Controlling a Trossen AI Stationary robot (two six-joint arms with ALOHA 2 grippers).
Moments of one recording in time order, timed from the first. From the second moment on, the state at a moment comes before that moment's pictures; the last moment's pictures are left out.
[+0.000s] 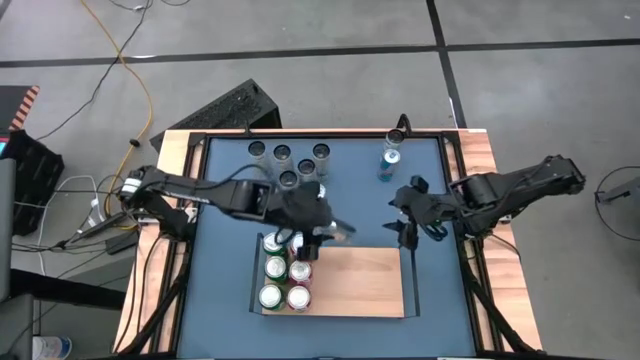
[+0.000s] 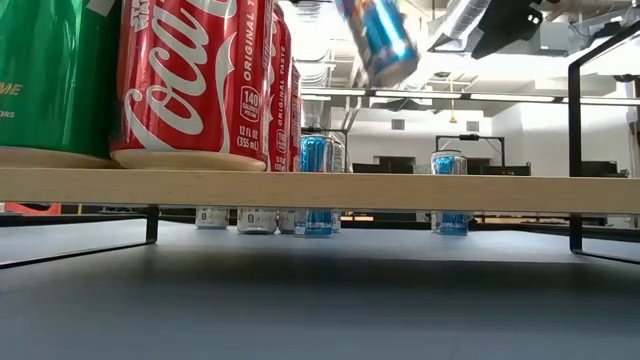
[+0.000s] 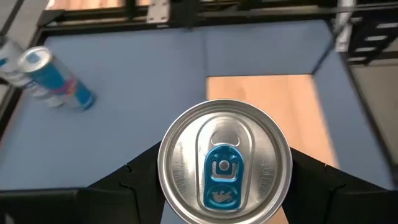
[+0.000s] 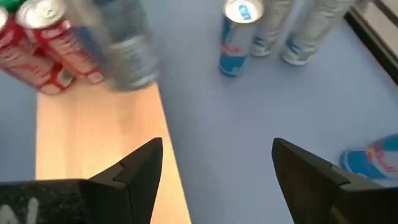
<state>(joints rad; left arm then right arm) -0.17 1.66 1.63 -0.59 -0.18 -0.05 0.28 1.09 1.11 -0.89 0.38 0.50</state>
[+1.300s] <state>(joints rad) -0.47 2.04 2.09 -0.88 -0.37 -0.34 0.28 1.24 1.11 -0.94 0.37 0.66</state>
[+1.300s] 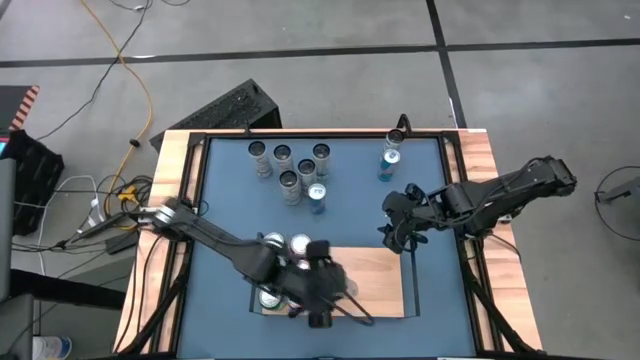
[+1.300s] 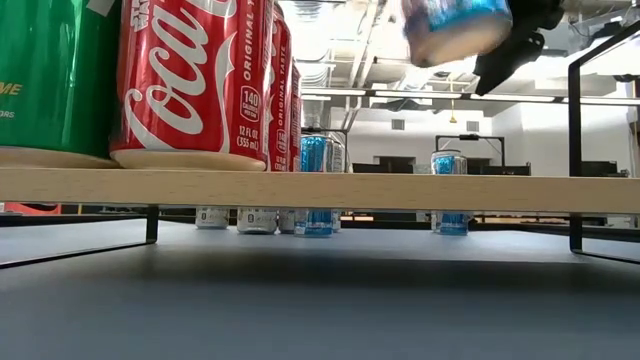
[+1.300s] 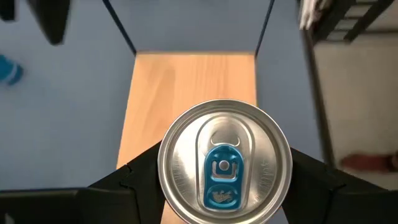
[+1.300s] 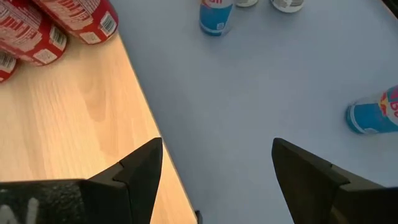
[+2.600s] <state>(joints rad) -0.47 2.11 2.15 -1.05 -0.27 -0.63 0.29 1.24 1.11 -0.93 0.38 0.59</state>
